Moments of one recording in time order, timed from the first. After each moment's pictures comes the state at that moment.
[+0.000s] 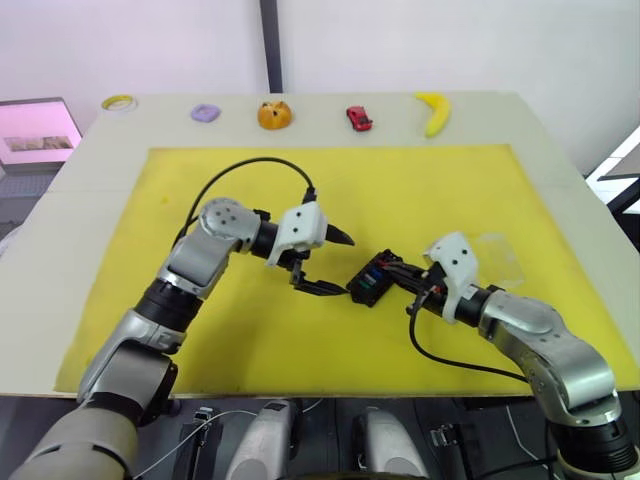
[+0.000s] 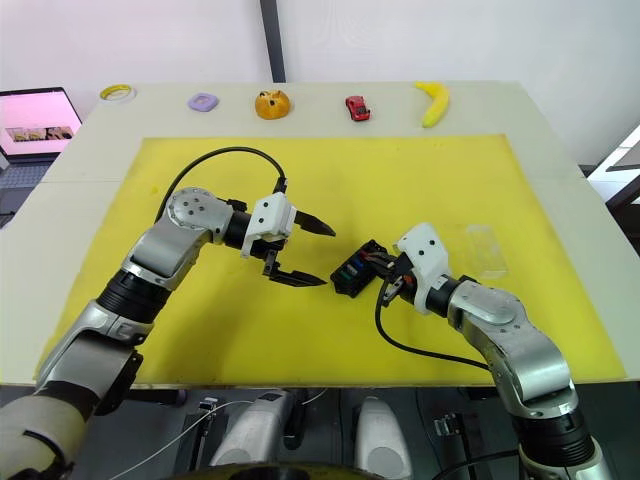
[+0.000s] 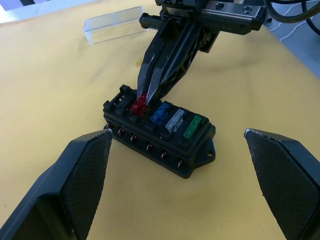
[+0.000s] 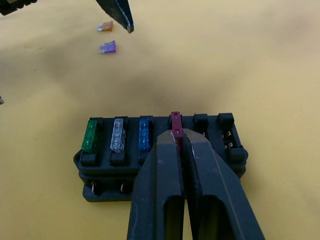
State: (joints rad) left arm -0.78 0.47 -0.36 0.17 -0.23 0.17 -1.32; right arm -0.11 -0.59 -0.01 -0.52 0.41 0.70 0.55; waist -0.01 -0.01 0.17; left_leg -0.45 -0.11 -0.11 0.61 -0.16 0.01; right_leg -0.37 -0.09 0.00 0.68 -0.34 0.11
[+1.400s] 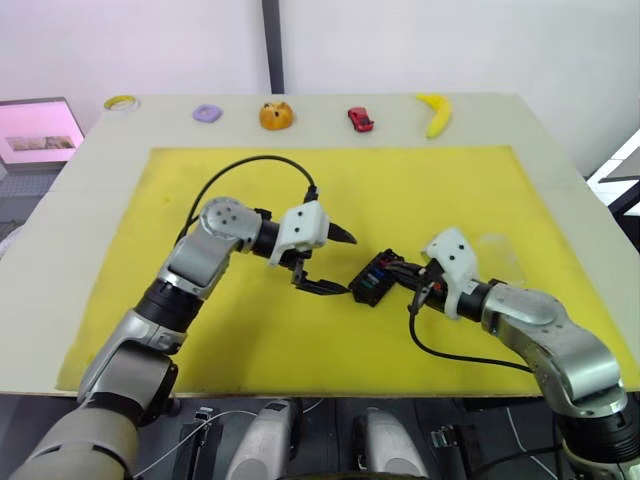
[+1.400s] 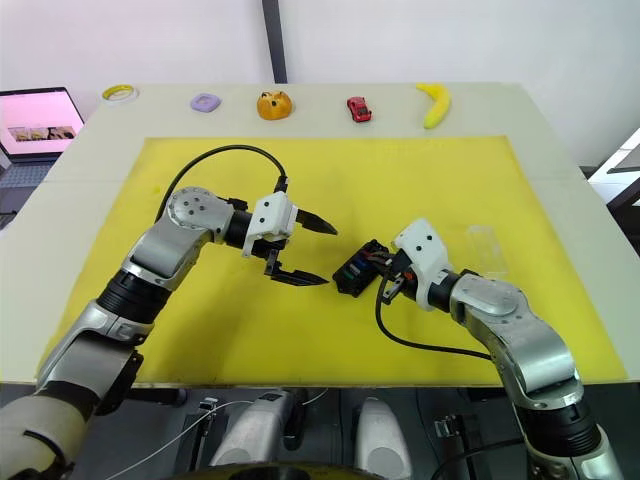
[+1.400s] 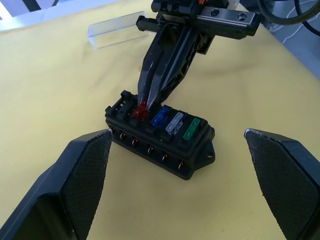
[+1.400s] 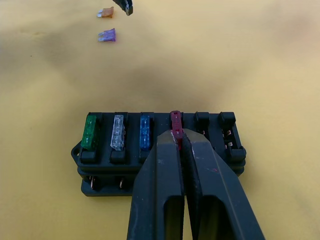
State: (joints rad) left arm -0.78 0.47 -0.36 0.16 -0.23 0.17 -1.31; right arm -0.13 -0.64 0.01 -0.52 0.38 0.73 0.56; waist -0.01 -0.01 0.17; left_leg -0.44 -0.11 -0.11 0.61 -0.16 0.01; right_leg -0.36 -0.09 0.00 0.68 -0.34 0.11
